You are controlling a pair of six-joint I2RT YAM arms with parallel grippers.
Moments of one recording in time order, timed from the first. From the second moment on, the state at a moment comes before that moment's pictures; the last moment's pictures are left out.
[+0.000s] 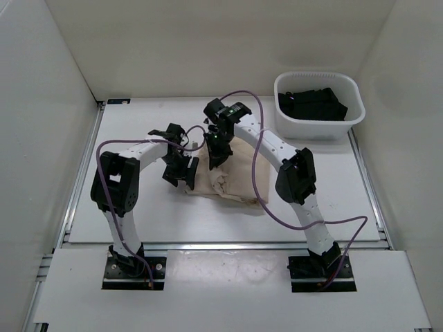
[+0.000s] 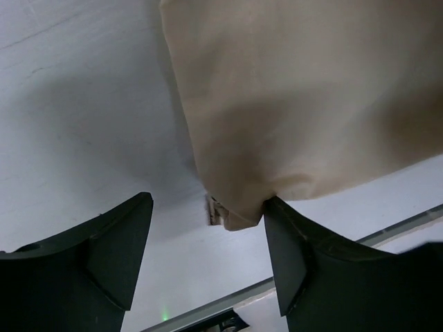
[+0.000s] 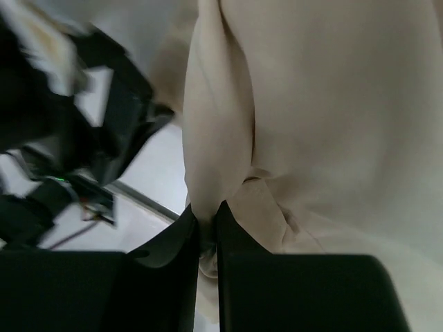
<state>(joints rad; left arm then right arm) -0.34 1.87 1.29 -0.85 0.26 -0.01 0.75 2.28 2.28 -1.30 -0.29 0.43</state>
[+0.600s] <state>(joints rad) -0.20 1.88 1.24 -0.83 0.35 -0.01 0.74 2.39 2.29 -0.90 -0.67 0.67</state>
